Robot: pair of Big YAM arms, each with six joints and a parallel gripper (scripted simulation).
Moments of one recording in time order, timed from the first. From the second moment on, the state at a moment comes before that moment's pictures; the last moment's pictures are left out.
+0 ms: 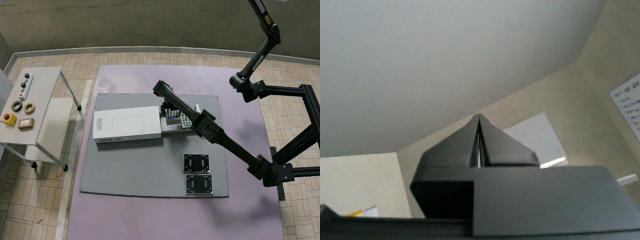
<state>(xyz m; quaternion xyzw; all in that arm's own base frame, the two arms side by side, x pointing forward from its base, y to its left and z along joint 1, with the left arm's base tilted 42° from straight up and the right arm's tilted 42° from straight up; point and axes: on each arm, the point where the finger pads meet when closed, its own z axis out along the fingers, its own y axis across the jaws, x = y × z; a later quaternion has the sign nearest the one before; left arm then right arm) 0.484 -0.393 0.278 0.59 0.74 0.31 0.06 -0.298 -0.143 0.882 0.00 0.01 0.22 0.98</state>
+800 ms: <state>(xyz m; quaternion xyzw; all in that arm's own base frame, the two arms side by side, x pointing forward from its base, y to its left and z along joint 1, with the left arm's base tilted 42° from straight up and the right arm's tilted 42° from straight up) 0.451 -0.370 0.285 0.50 0.82 0.27 0.08 -0.298 -0.143 0.882 0.00 0.01 0.22 0.98</state>
